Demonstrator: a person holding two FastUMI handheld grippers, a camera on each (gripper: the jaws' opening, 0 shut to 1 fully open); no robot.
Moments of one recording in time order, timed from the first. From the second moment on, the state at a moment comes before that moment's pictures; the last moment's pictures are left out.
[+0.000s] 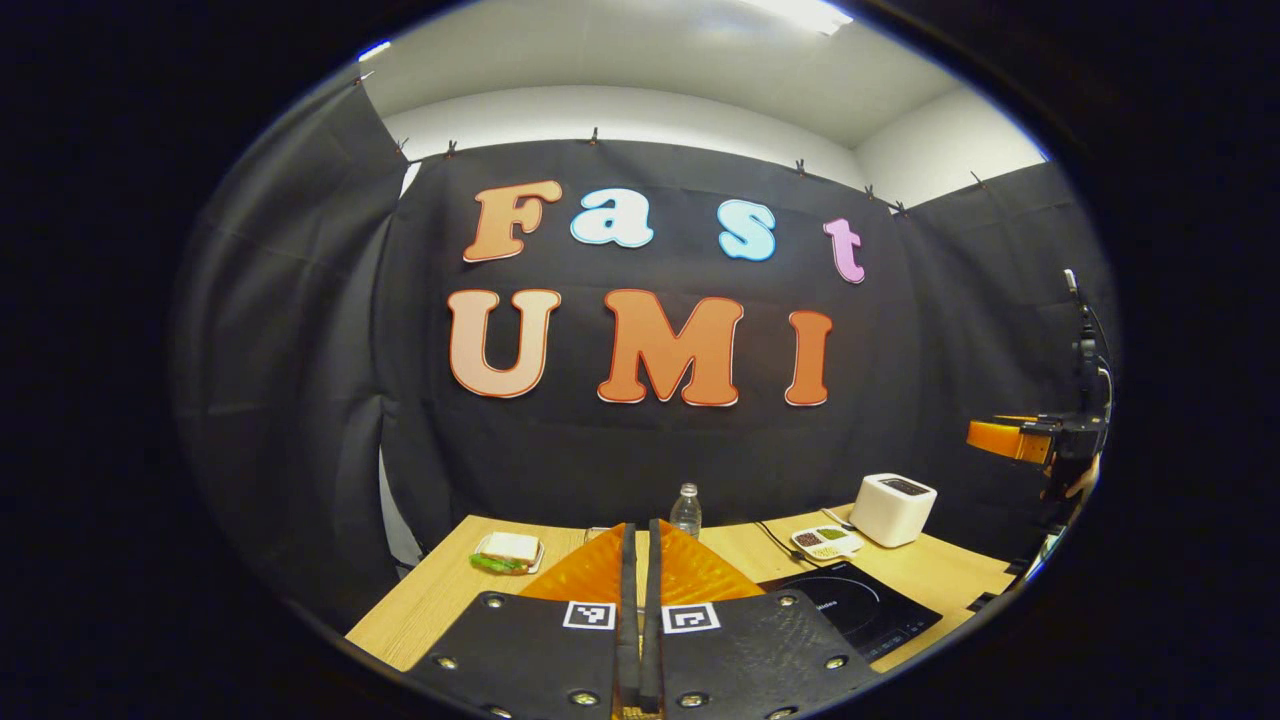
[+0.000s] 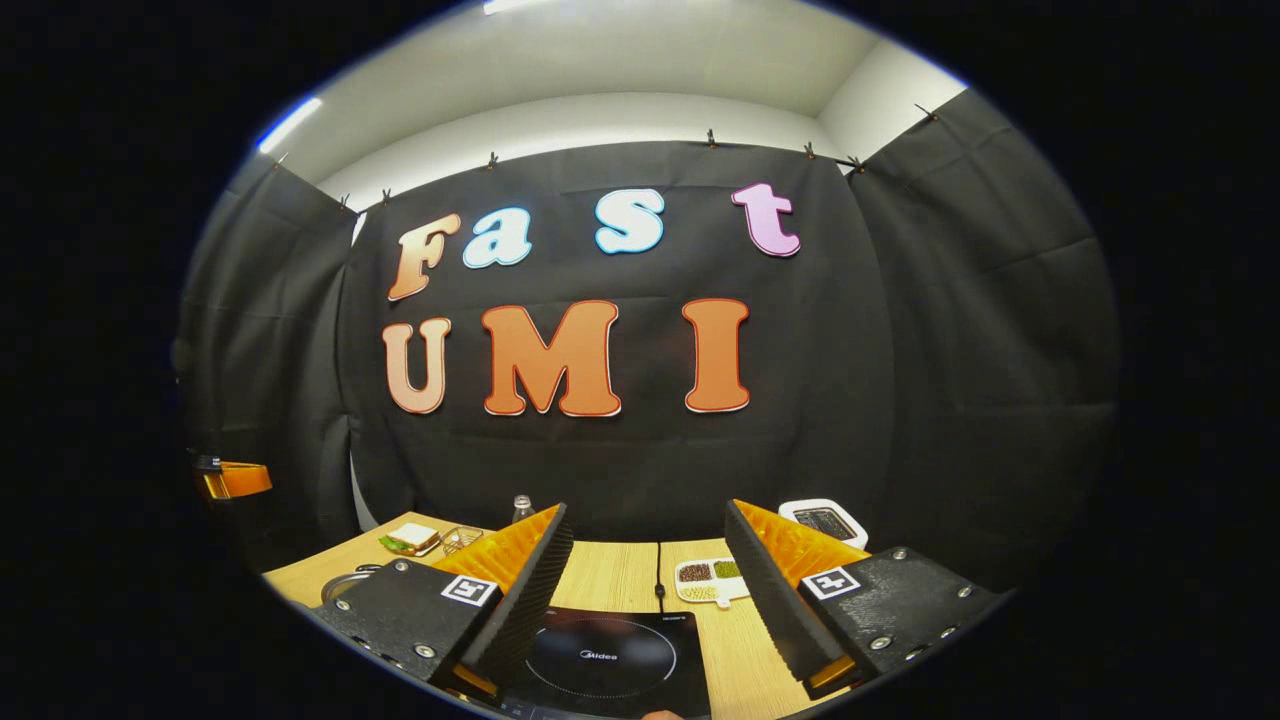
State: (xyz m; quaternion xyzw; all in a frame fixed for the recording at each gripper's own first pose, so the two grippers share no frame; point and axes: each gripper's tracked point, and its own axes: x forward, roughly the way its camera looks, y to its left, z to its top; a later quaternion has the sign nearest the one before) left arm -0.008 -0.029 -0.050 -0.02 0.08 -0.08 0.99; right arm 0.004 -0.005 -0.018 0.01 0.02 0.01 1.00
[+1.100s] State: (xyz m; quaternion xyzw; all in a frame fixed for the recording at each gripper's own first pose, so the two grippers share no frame) left arm -0.109 -0.049 -0.207 0.01 0.25 -0.14 0.96; right arm -0.004 -0.008 -0.028 0.01 0.02 0.02 1.00
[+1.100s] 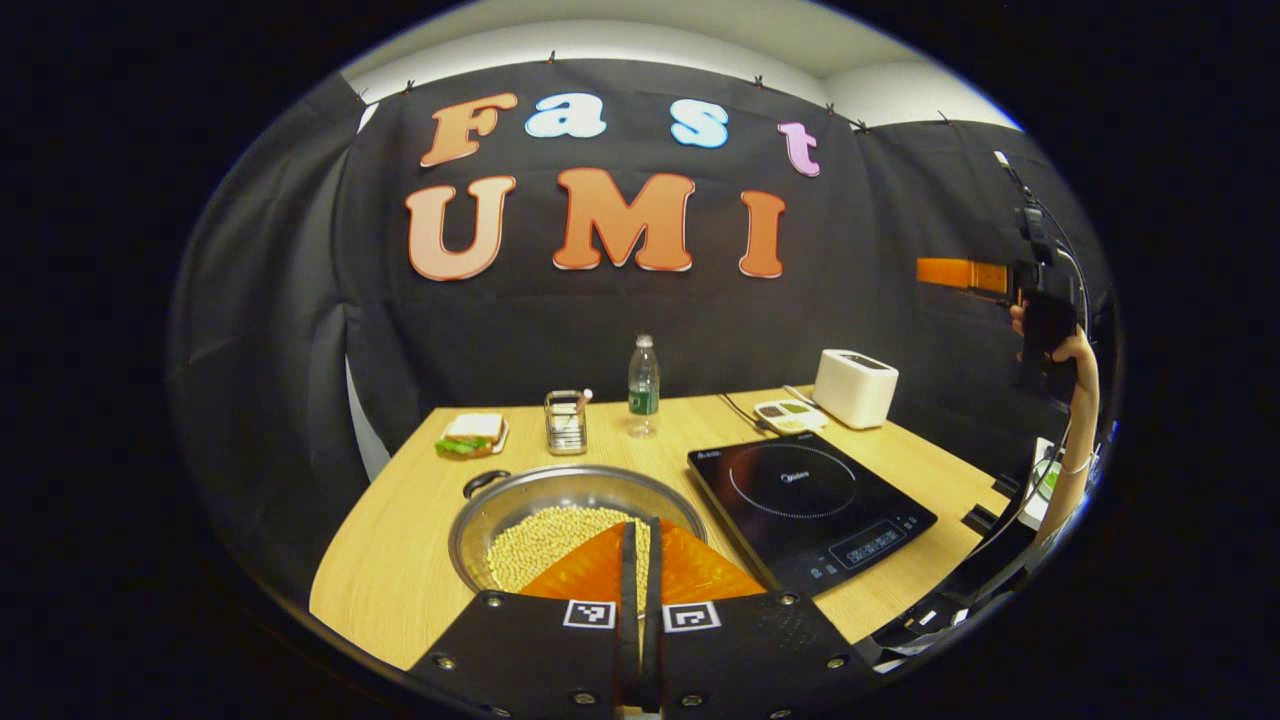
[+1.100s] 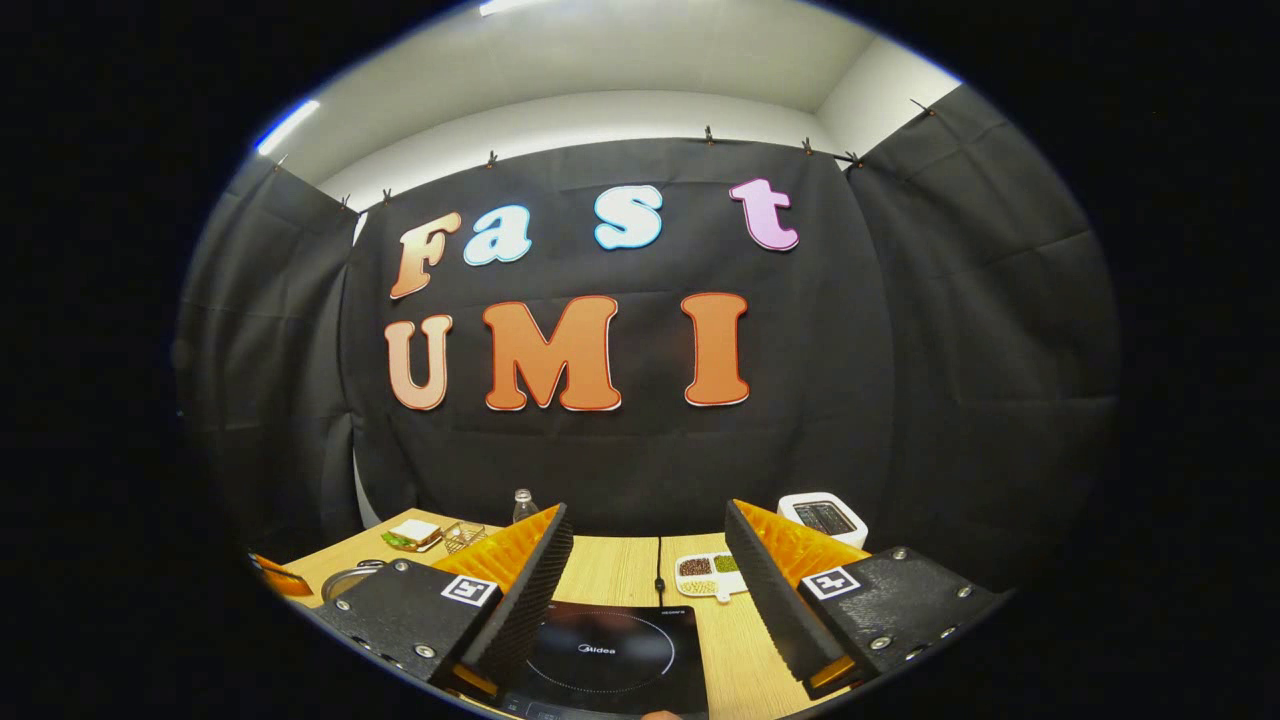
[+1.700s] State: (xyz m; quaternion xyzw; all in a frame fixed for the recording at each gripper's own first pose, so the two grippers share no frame) left arm -0.161 -0.058 -0.311 -0.04 0.37 -0.14 0.92; right arm -0.008 -0.003 -0.034 0.00 0.02 0.03 1.00
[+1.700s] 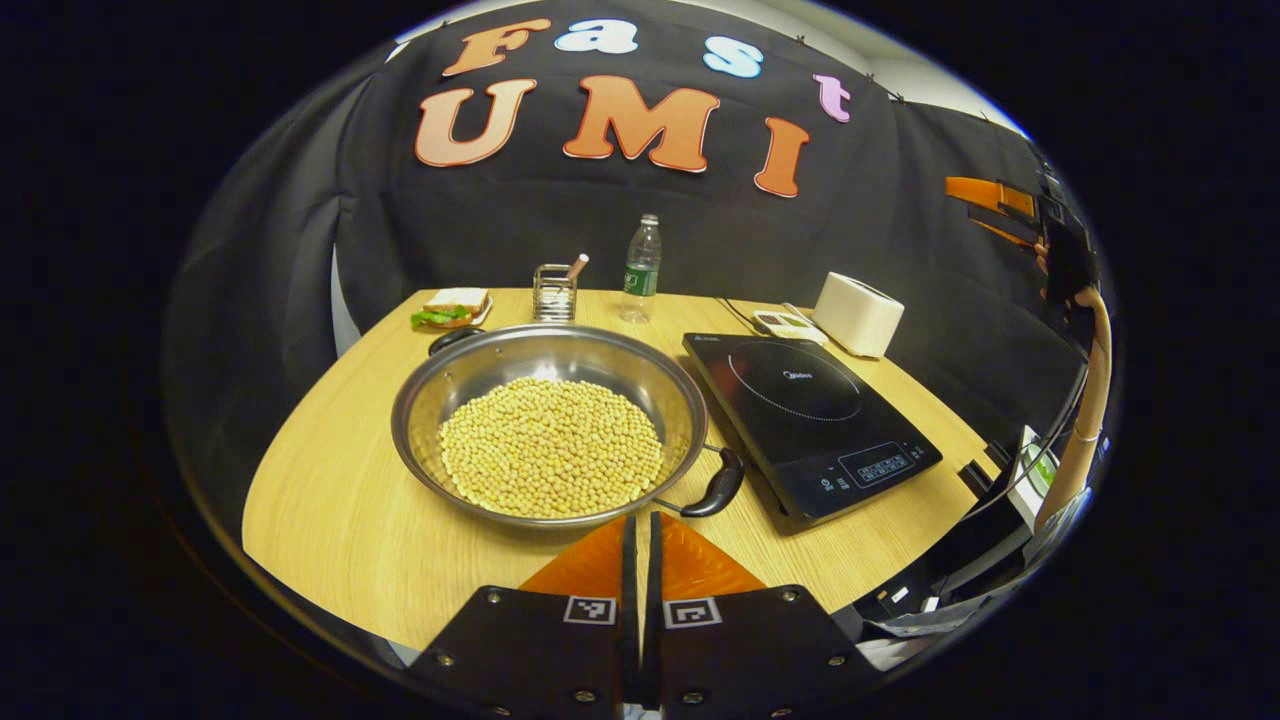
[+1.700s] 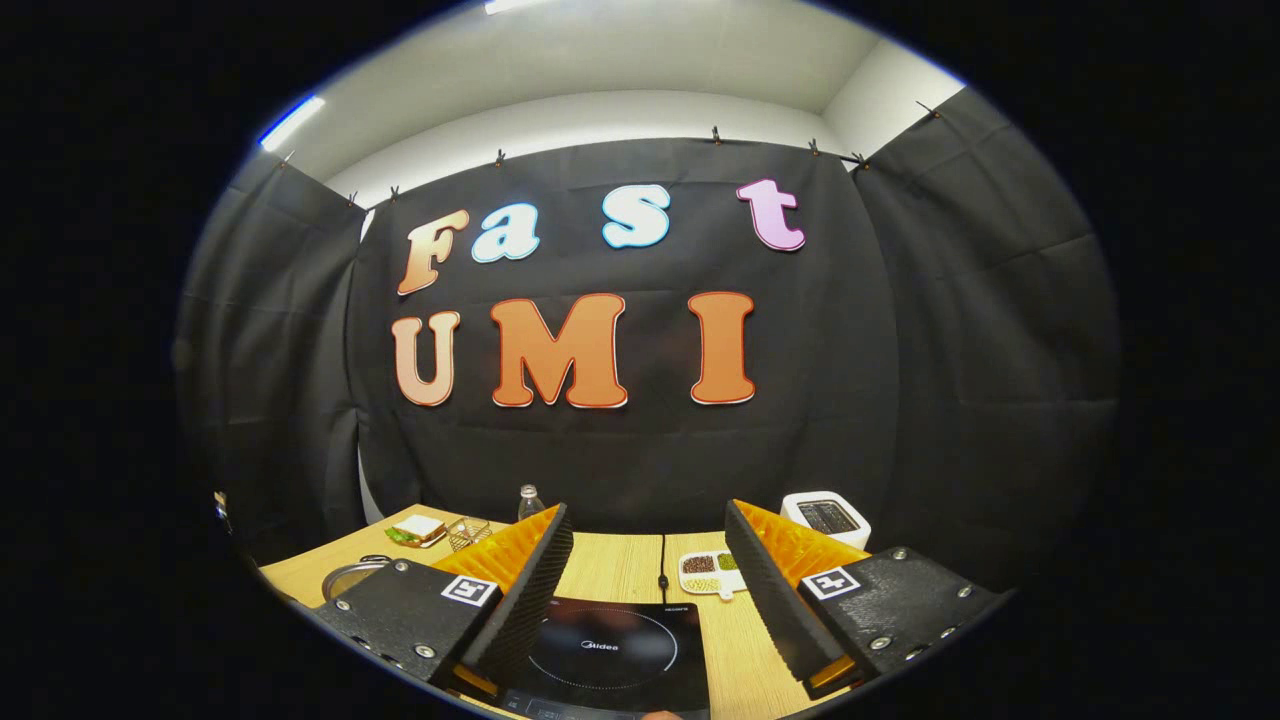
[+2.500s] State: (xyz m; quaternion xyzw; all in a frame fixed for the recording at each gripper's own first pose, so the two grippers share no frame) left arm -0.141 -0.089 -0.356 -0.04 0.40 -0.15 0.90; right arm 0.003 -0.018 -0.055 0.01 0.05 0.02 1.00
